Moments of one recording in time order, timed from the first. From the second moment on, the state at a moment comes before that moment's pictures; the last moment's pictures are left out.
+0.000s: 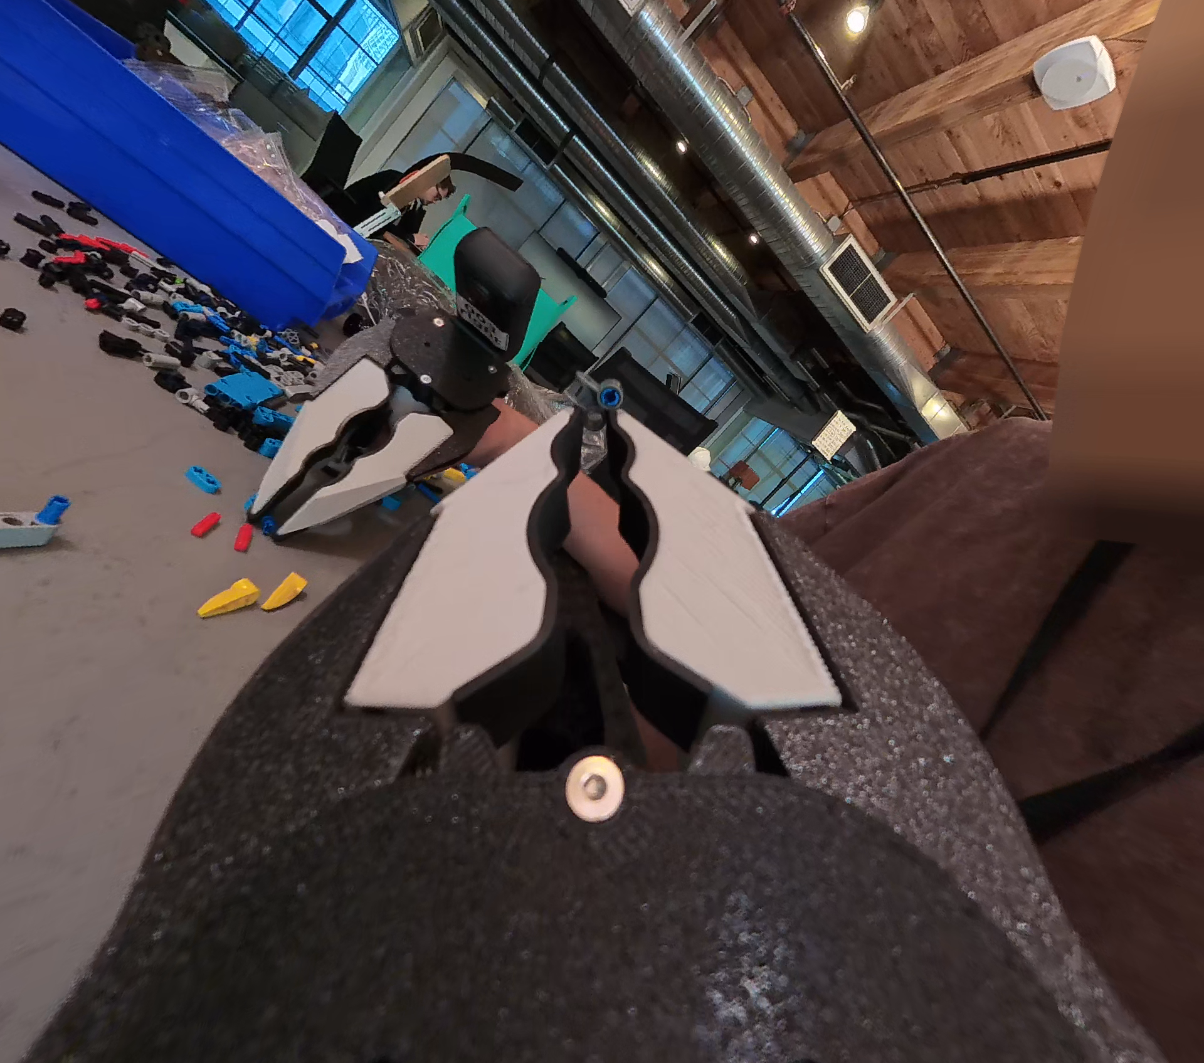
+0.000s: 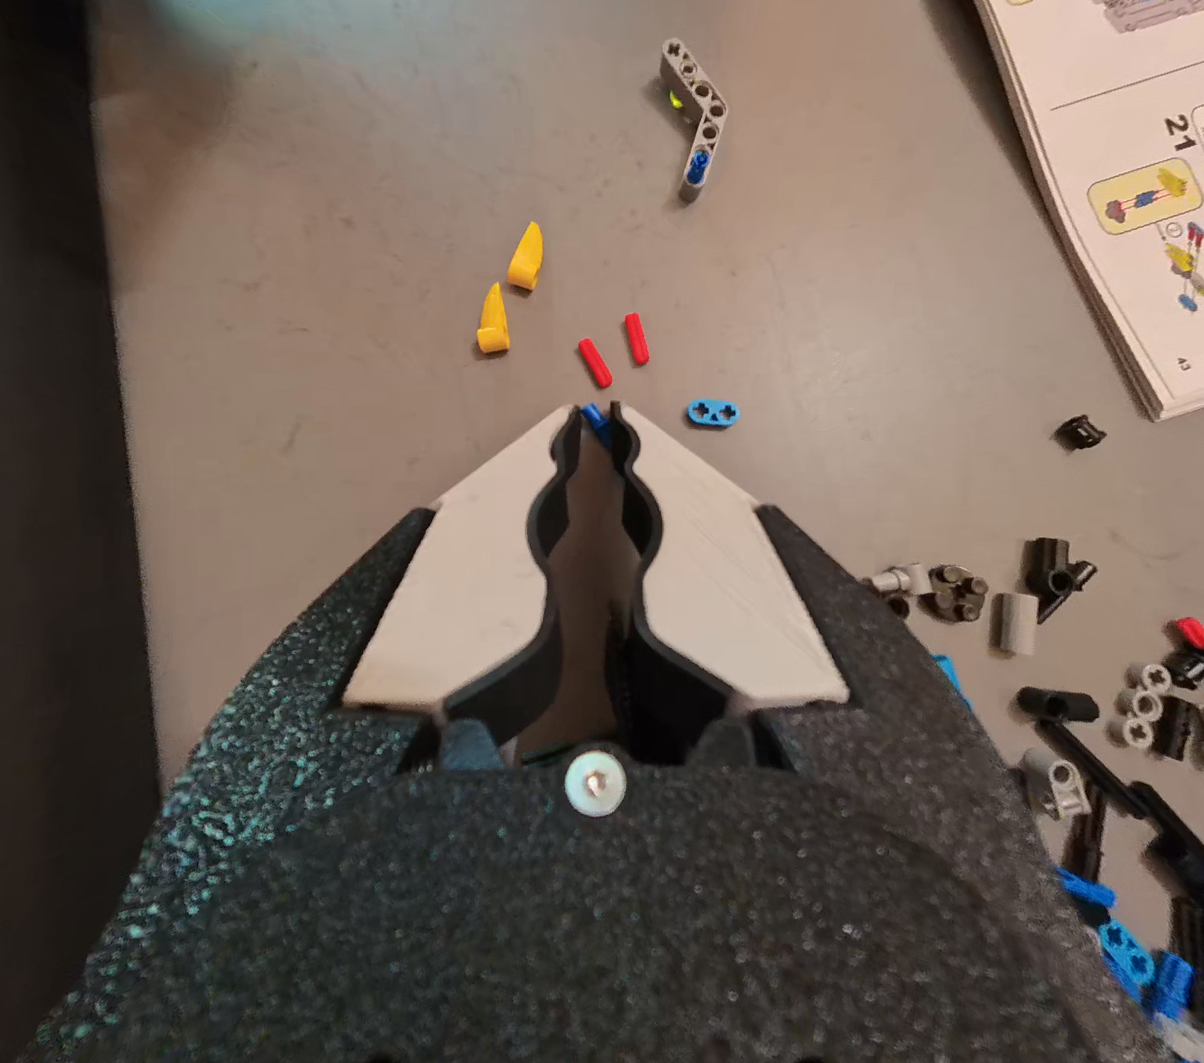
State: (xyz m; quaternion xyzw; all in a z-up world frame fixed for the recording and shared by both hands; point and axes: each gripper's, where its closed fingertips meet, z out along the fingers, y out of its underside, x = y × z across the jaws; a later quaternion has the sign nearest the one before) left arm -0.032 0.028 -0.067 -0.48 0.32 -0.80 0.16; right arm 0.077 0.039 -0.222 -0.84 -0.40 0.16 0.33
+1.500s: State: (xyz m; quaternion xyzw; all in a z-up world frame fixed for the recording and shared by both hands) left arm -0.021 0.051 -0.095 -0.56 0.28 -0.77 0.16; right arm -0.020 0.057 -0.104 -0.60 -0.53 -0.24 0.55
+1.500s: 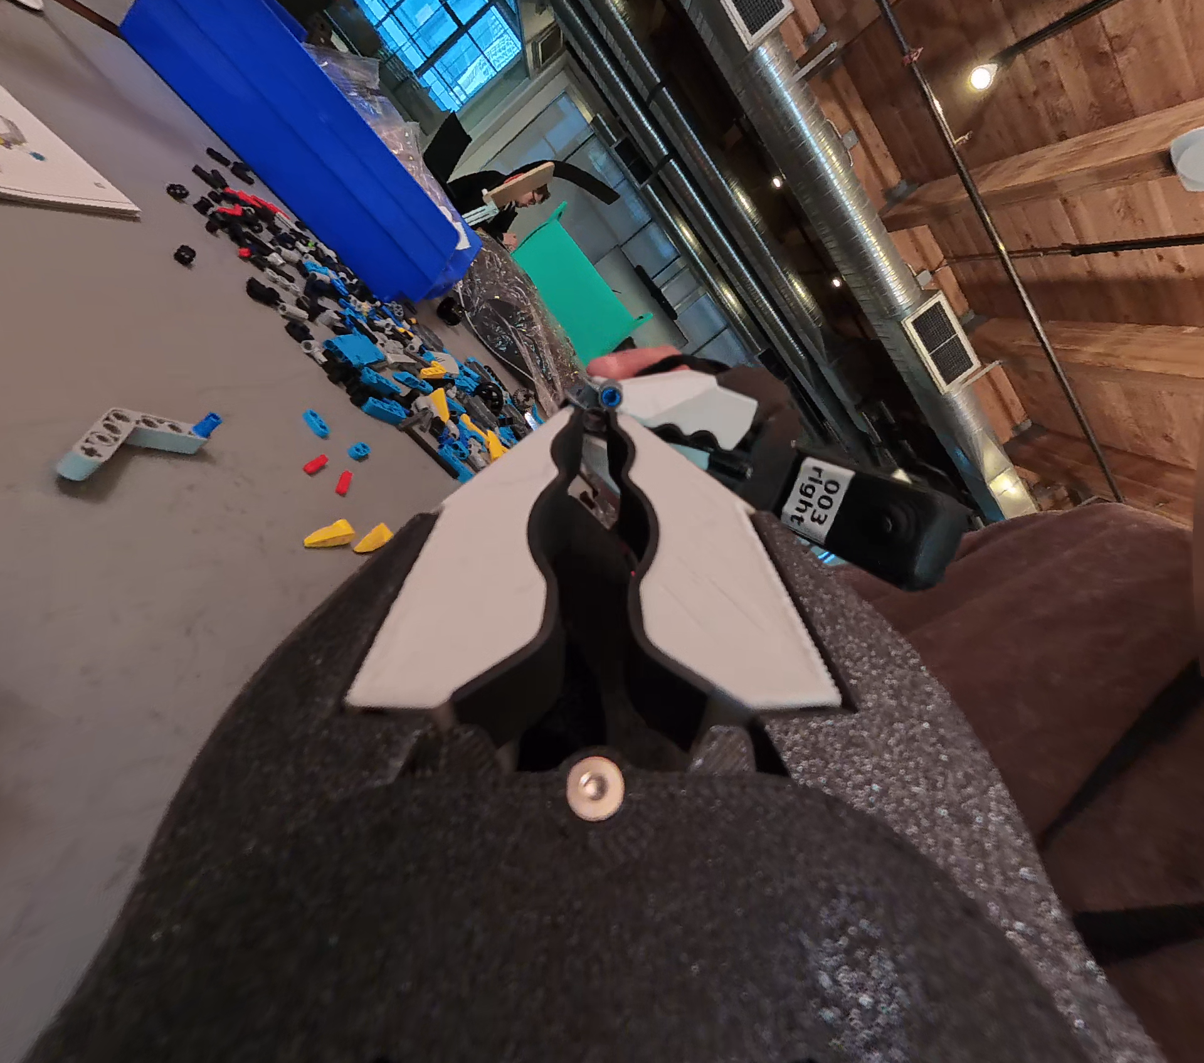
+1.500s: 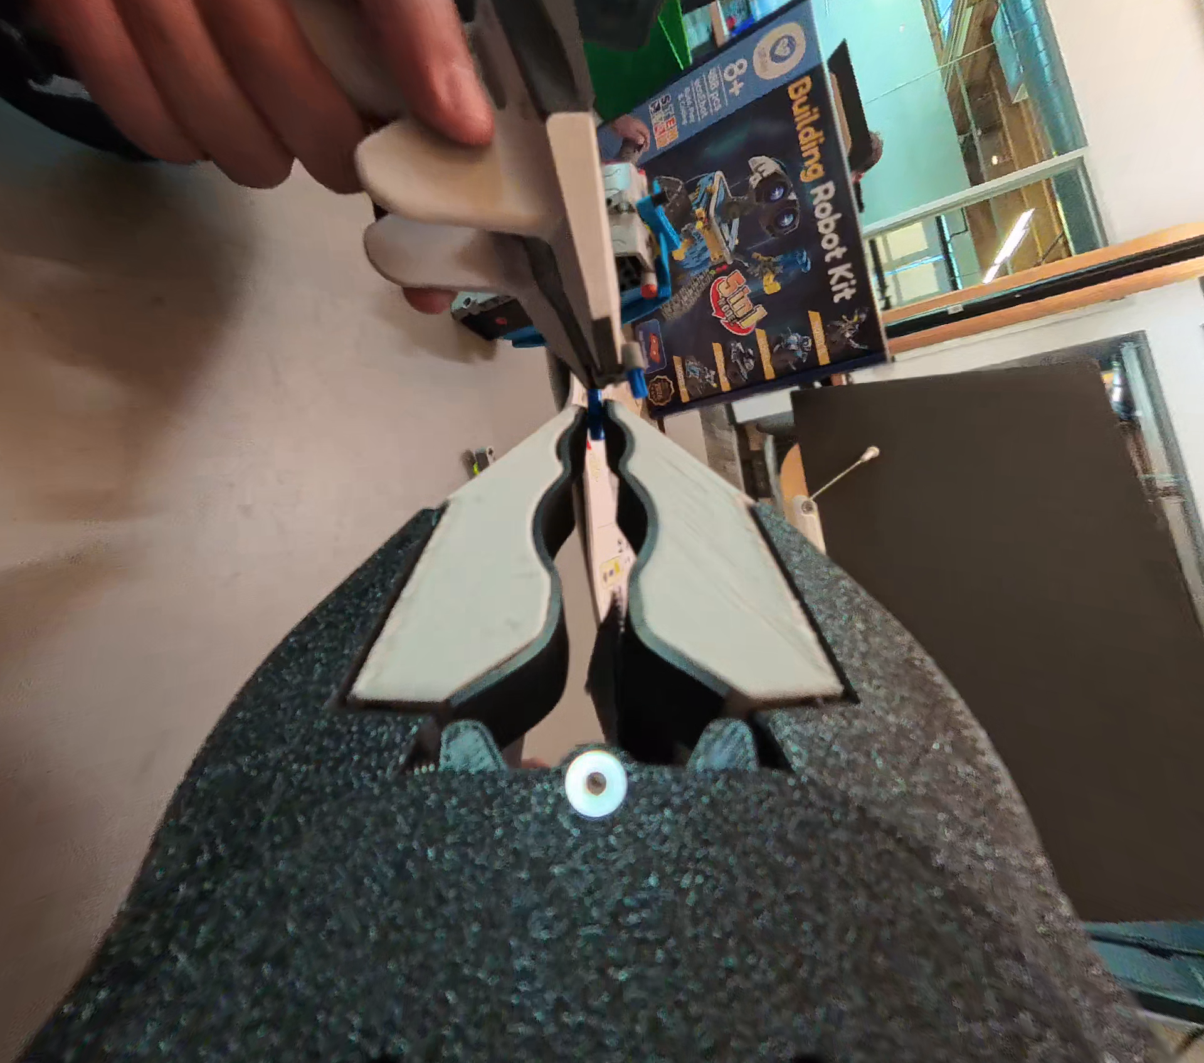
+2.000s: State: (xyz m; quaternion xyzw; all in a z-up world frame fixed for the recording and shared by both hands) left arm -0.023 0.051 -0.089 -0.55 0.28 -0.77 0.17; right arm -0.027 0.049 -0.090 -0.55 -0.54 -0.29 0.57
